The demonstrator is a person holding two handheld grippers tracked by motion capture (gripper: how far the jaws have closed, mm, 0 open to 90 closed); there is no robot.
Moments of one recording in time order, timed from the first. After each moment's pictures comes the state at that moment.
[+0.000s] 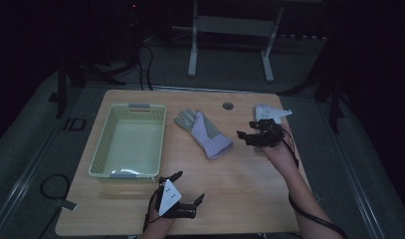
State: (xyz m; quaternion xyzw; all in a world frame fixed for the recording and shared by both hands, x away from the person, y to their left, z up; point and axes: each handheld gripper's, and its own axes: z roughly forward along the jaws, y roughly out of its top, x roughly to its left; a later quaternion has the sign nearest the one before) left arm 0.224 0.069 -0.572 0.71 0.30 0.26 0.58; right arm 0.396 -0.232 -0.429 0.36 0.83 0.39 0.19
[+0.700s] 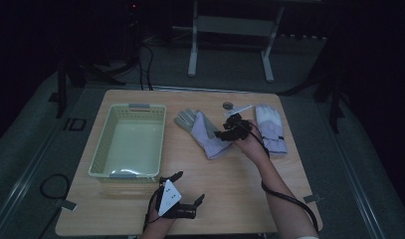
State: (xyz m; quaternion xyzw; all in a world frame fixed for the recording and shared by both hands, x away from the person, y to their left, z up) left arm 0.223 0.069 -0.572 0.71 0.30 0.26 0.58; right arm 0.460 -0.166 -0.490 0.34 0.87 0.33 0.13
